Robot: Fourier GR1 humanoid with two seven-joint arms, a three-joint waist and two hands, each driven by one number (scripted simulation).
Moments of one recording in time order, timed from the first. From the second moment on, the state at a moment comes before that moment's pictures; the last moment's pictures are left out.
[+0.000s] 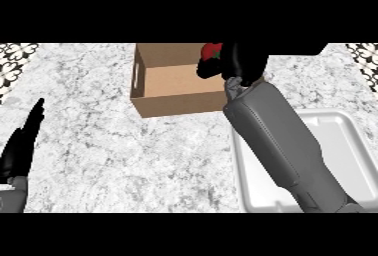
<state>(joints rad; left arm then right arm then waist) -0.09 0.41 0.09 -1.34 -0.17 0.15 0.07 -0.97 -0.06 0.26 -1.15 1.06 -0.25 0.96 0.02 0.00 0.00</state>
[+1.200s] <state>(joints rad) -0.18 0.38 0.07 -1.33 -0.20 0.13 0.07 -1.29 -0.05 -0.16 -0.32 0.87 -0.65 0.69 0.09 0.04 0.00</state>
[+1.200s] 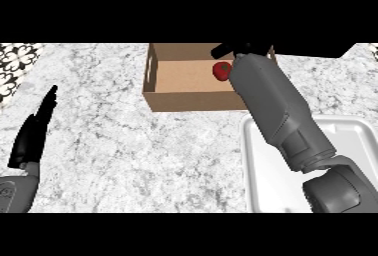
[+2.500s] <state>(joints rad) -0.10 0.40 0.15 -1.31 -0.19 0.12 0.06 -1.04 -0.02 -0.29 -0.66 0.64 -0.92 0.23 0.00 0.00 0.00</state>
